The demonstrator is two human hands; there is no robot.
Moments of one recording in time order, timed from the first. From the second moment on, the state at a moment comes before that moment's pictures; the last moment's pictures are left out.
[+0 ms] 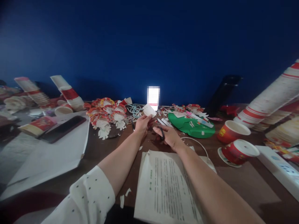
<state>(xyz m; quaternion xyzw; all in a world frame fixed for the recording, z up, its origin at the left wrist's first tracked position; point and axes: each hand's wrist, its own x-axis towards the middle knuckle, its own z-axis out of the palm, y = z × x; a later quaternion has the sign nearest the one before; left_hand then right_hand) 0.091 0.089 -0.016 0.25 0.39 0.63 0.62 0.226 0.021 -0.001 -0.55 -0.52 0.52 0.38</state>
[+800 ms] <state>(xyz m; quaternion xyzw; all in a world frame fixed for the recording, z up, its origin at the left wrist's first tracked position) 0.092 0.089 -0.019 0.34 0.38 0.61 0.60 0.233 0.025 0.002 -0.53 -0.59 0.45 0.40</state>
